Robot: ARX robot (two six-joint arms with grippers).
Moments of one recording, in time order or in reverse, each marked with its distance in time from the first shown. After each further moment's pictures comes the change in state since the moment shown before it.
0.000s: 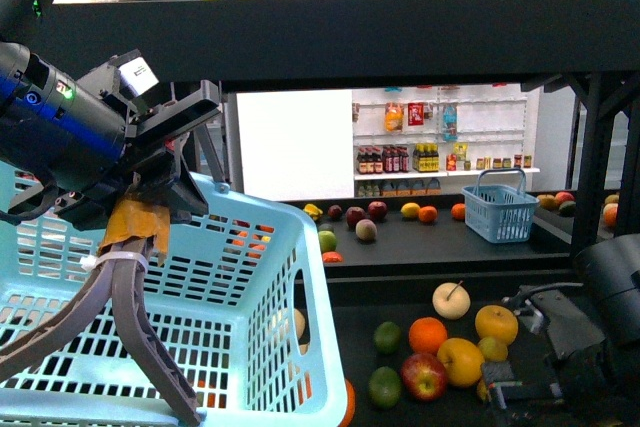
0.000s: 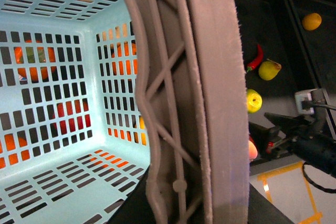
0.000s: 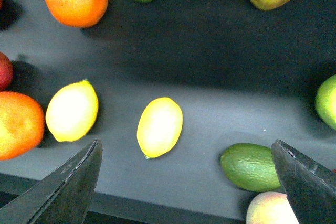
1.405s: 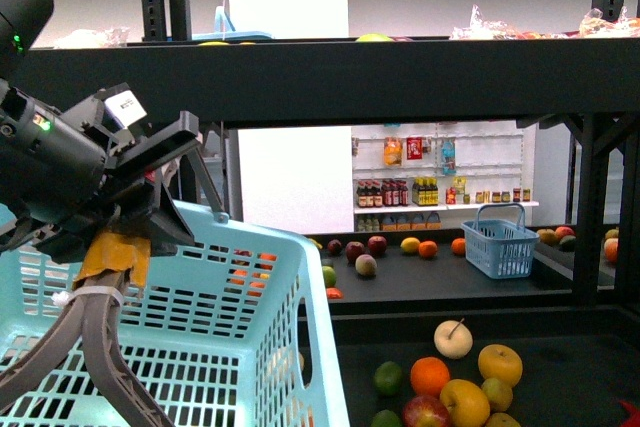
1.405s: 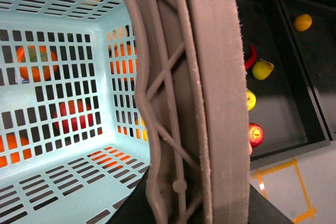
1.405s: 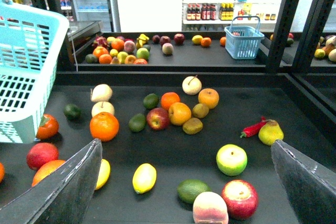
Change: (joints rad) left arm 0.040 -0.031 0.000 -0.035 0.040 0.023; right arm -0.008 -2.142 -1.209 -0.149 0.153 0.020
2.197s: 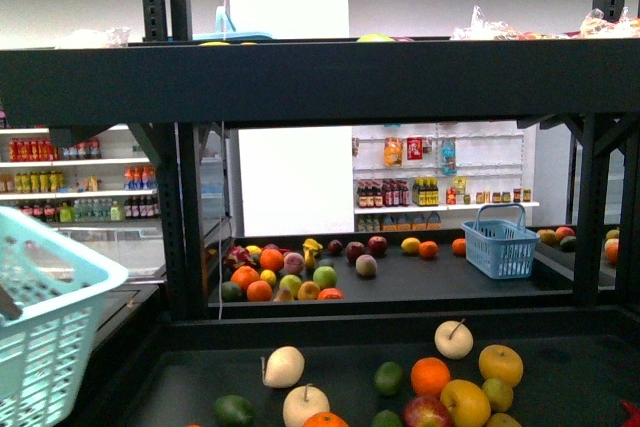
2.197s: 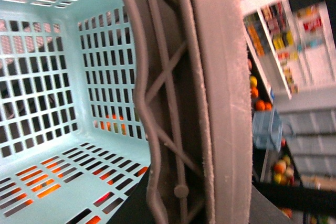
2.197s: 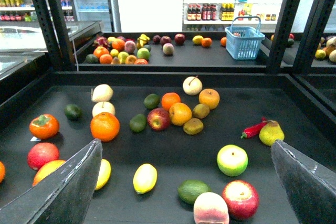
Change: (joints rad) left arm 0.479 0.030 0.086 0.117 -0.029 -0.561; right arm 0.000 0.000 0.000 0.000 0.000 0.000
